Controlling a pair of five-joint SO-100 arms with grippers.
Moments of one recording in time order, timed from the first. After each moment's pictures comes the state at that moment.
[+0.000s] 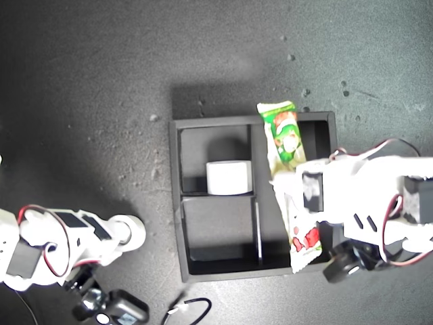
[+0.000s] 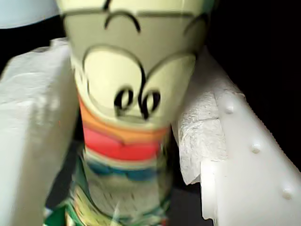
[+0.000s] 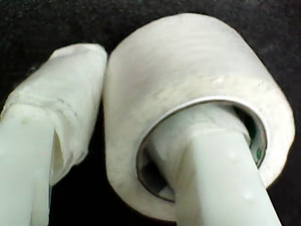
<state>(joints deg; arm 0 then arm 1) 28.5 97.2 125.1 33.1 -84.9 -3.0 64.7 63.7 59.6 1.1</state>
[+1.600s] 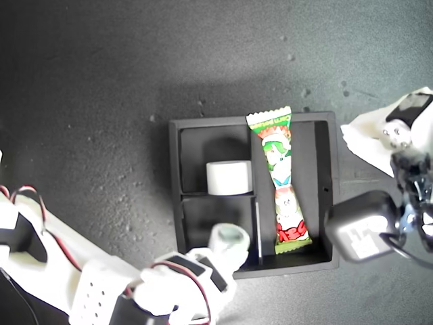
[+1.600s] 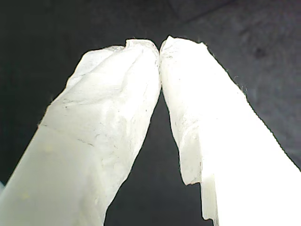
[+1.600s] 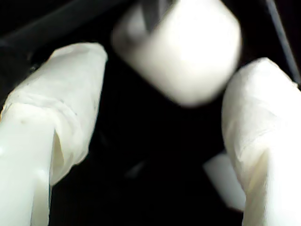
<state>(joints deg) 22.8 34.3 -2.7 104.2 -65.3 3.9 65.5 26.5 102.9 53.5</state>
